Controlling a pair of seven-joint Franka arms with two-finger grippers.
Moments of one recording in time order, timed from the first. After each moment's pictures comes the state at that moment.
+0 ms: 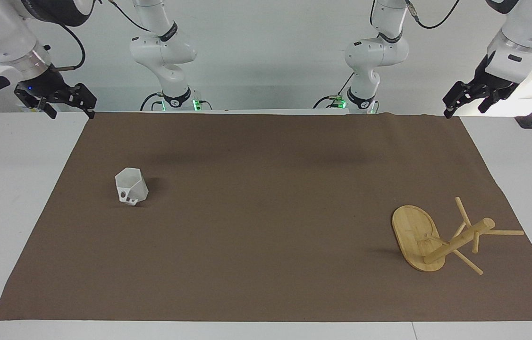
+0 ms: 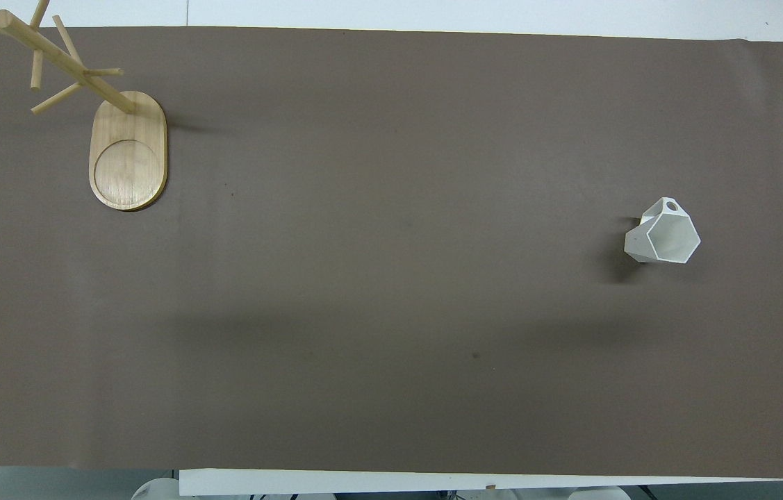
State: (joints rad) left arm 0.06 -0.05 -0.12 -1.51 0.04 1.42 -0.09; right arm 0.06 0.00 -0.23 -1.51 -0.05 1.36 -0.18
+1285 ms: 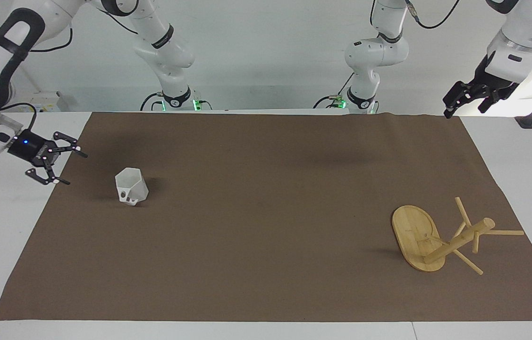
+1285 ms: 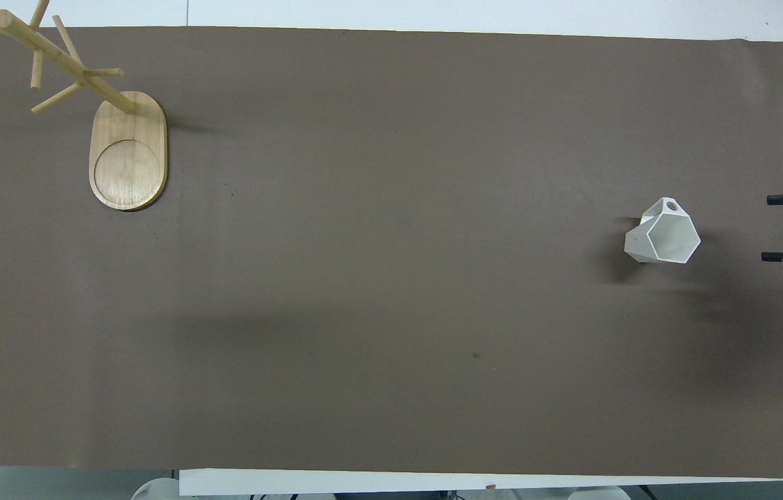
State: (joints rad) left arm 0.06 -0.05 -0.12 -1.51 0.04 1.42 -0.09; right arm -0.43 0.32 -0.24 -1.84 0.83 1.57 -2.15
